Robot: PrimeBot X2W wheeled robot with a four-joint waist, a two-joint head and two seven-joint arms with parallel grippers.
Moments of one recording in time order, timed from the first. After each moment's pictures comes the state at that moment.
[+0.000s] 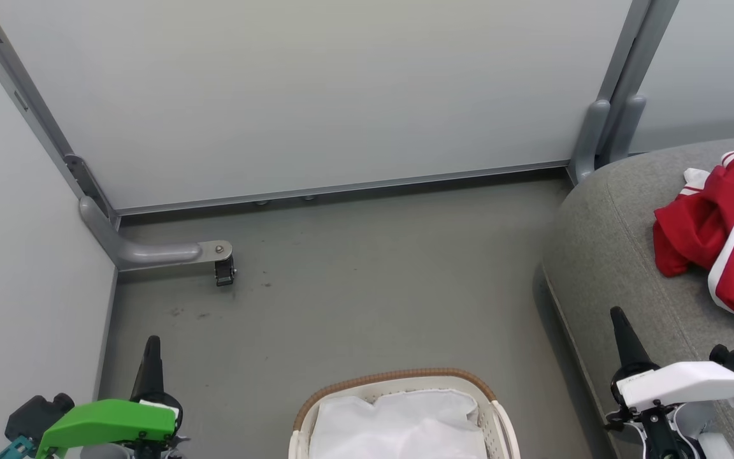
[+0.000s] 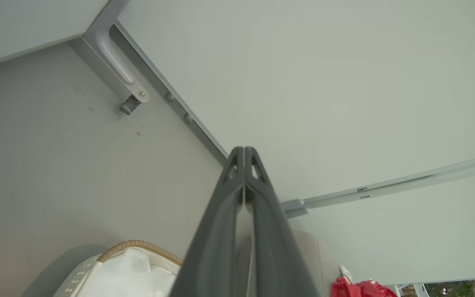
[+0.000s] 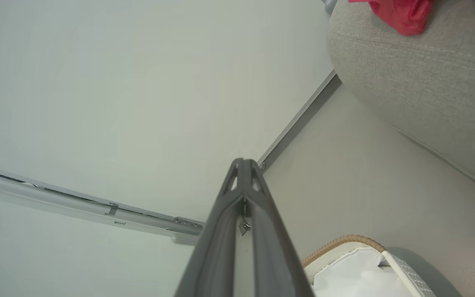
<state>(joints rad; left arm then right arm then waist) -0.05 0.05 0.03 0.32 -1.13 -0.11 -0.03 -0.09 -0.04 -0.06 0.31 1.06 0.13 -0.03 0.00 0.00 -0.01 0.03</state>
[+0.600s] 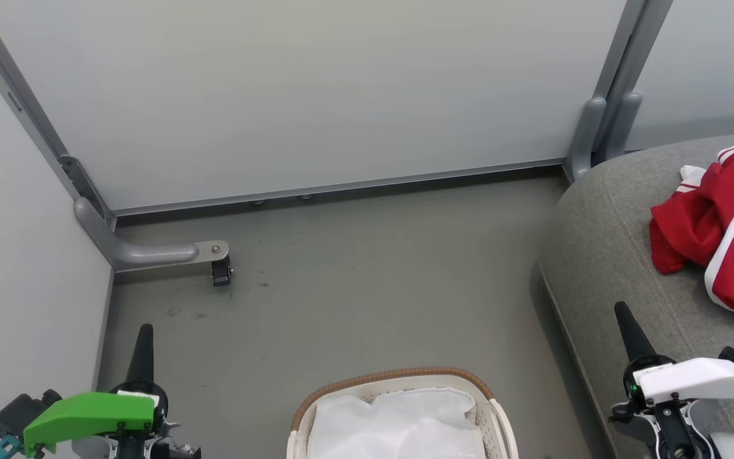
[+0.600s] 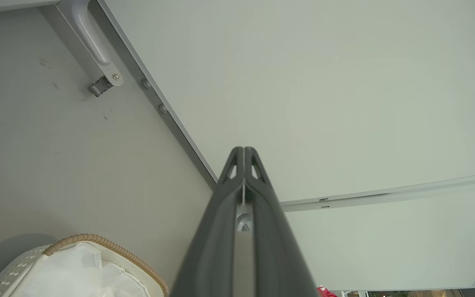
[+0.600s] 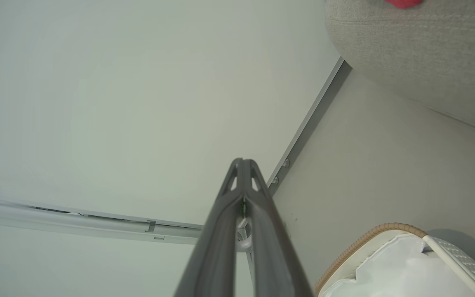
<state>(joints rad) -0.07 0.05 0.06 0.30 -1.29 -0.12 0.02 -0.09 -0.04 -0.08 0.29 1.25 0.13 0.02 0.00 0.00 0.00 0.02</state>
